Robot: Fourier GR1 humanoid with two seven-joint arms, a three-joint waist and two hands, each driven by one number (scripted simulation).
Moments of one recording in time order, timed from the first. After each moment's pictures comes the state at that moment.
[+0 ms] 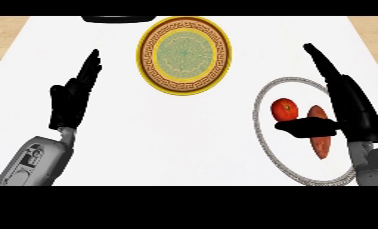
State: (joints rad) left arm -0.28 0.43 -0.26 -1.37 0.21 0.28 0.04; right arm -0.25 -0.62 0.31 -1.78 0.29 -0.21 0.49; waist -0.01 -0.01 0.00
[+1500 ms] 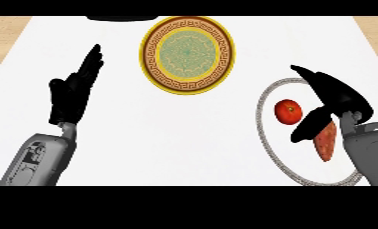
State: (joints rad) left arm -0.29 0.34 -0.15 -1.40 0.09 0.17 0.10; right arm -0.37 -0.55 0.25 -1.57 0.30 0.38 0.78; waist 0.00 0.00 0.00
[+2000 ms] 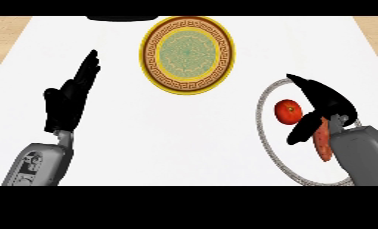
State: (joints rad) left arm -0.22 0.30 -0.10 -1.45 0.03 0.13 0.11; right arm -0.33 -0.46 0.20 -1.44 0.44 0.41 0.67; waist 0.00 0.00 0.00
